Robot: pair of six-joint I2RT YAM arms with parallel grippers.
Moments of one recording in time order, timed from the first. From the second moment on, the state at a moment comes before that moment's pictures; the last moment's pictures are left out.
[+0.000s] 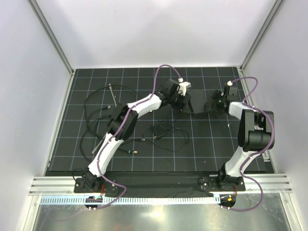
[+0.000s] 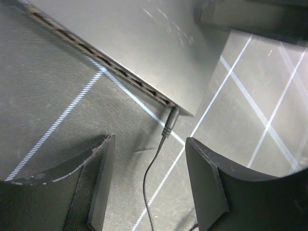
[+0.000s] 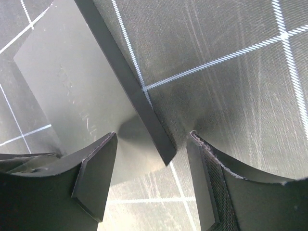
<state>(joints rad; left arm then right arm) -0.71 2.48 2.02 -0.23 0.49 -0.31 -0.11 1.77 0.98 -0.05 -0.16 0.47</state>
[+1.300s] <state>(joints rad) -0.89 2.49 2.08 -0.35 0.14 0.18 -0.07 1.62 0.92 -0.13 -0.17 0.48</state>
